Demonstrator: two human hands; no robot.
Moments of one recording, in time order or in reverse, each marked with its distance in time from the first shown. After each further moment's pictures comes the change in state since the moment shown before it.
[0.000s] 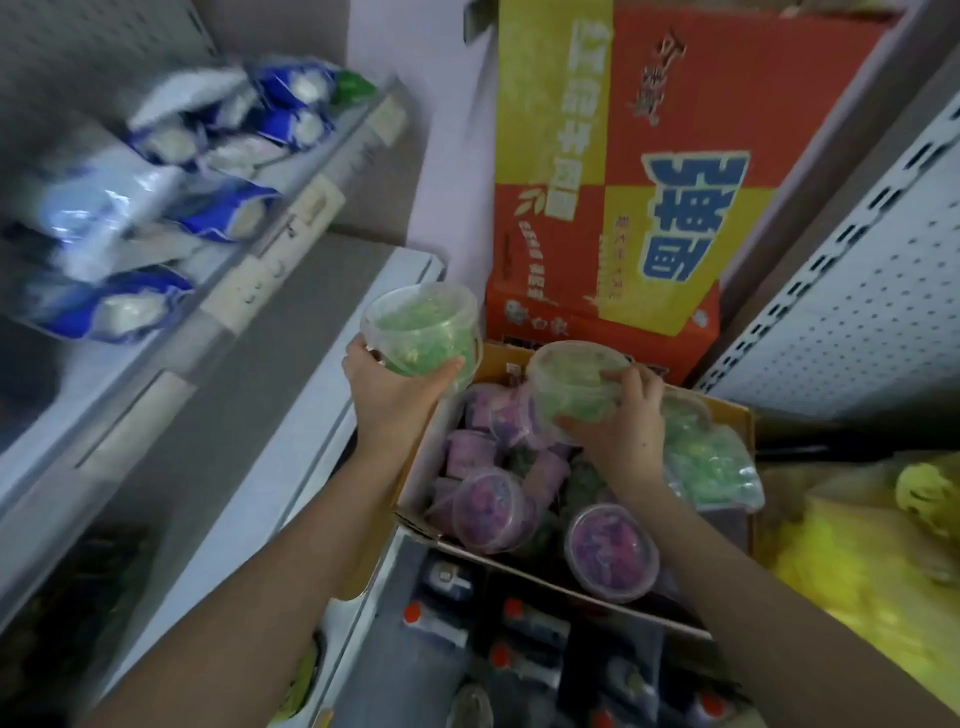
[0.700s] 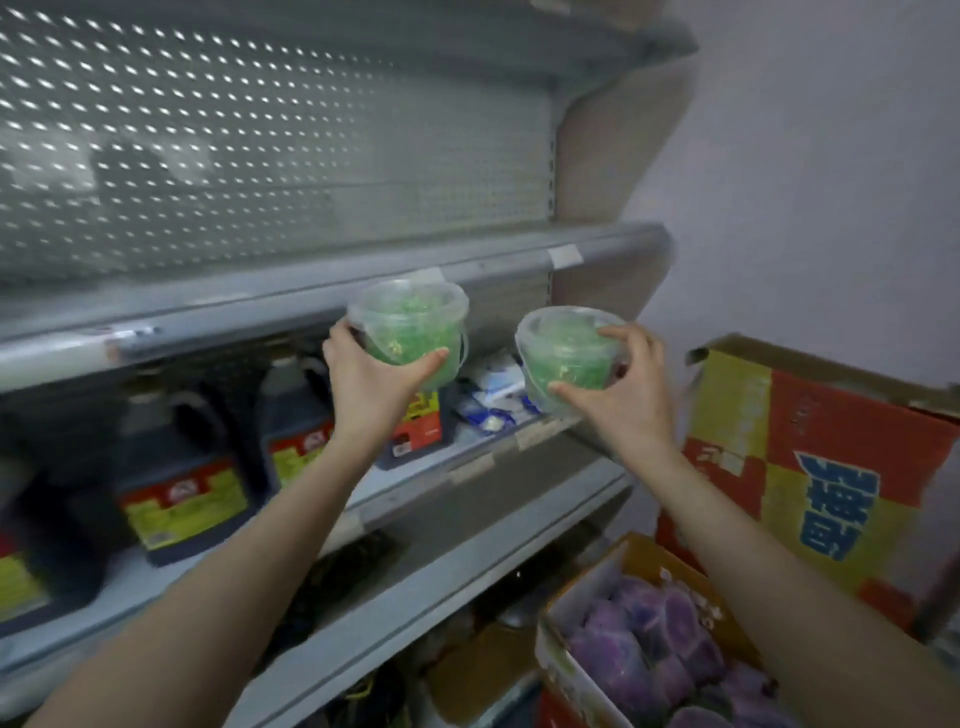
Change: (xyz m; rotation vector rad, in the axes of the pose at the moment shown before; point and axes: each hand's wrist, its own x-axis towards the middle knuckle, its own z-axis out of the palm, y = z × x) left_hand -0.202 0.246 -0.296 0.165 0.708 0.402; right_hand -0.162 -0.302 -0.178 0.479 -0.088 -0.860
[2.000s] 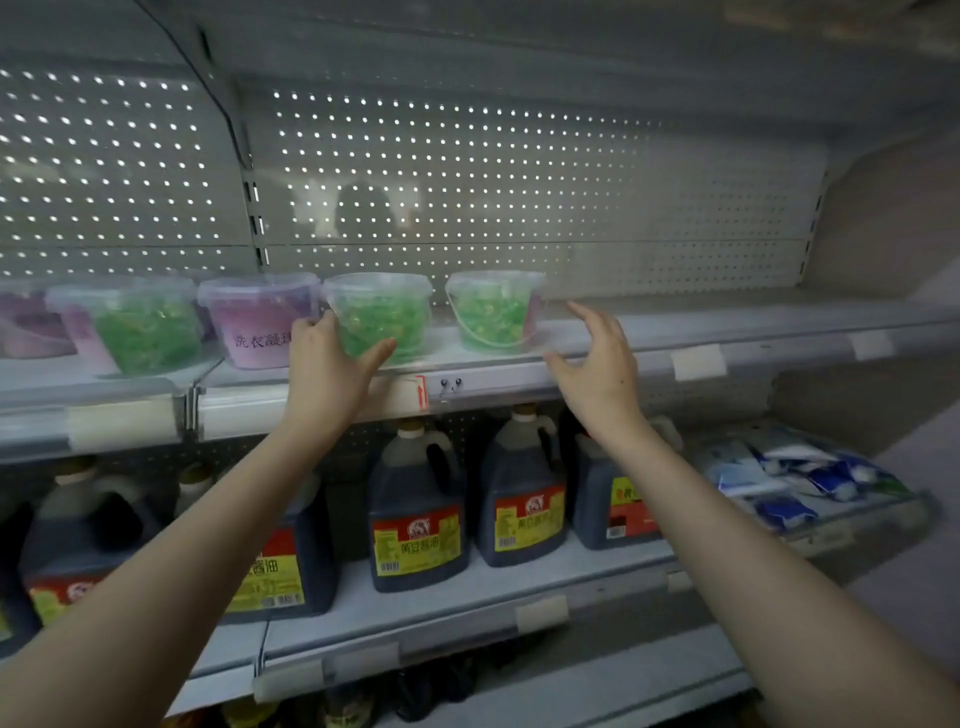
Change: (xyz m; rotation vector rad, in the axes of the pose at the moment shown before) left_hand 0.129 -0.055 -0.265 0.608 0.225 -0.025; right_hand 0.034 -0.206 0.257 0.181 -0.251 -0.252
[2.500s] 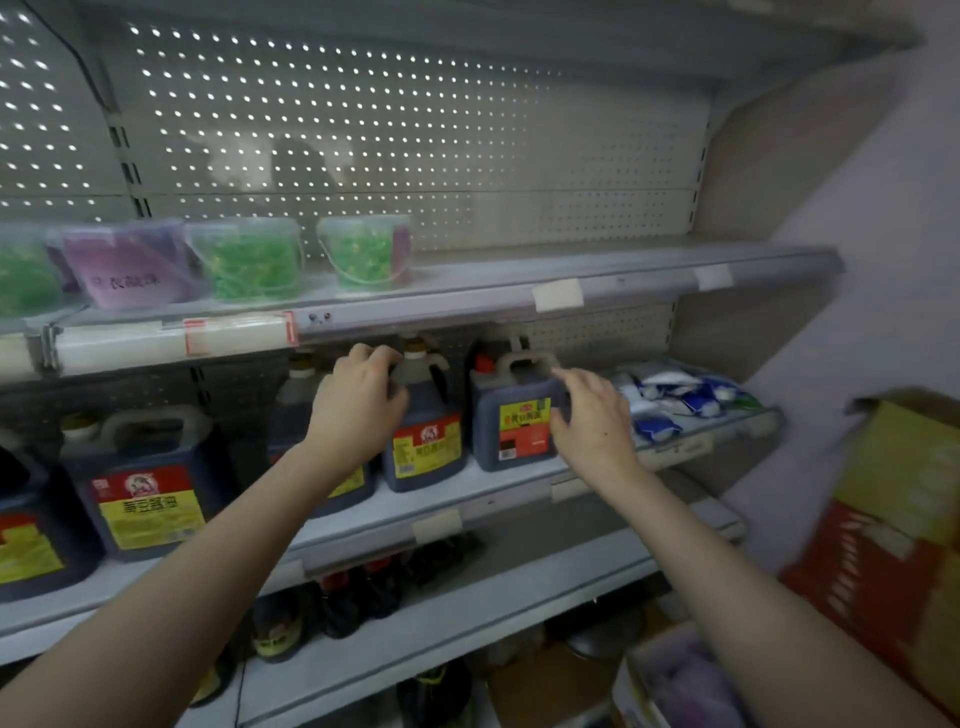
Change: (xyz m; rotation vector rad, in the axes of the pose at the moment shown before) left_hand -0.134 0.084 0.071 0.241 -0.274 0.295; right_hand -0.110 0.109 -0.120 -0.449 -0.209 0.015
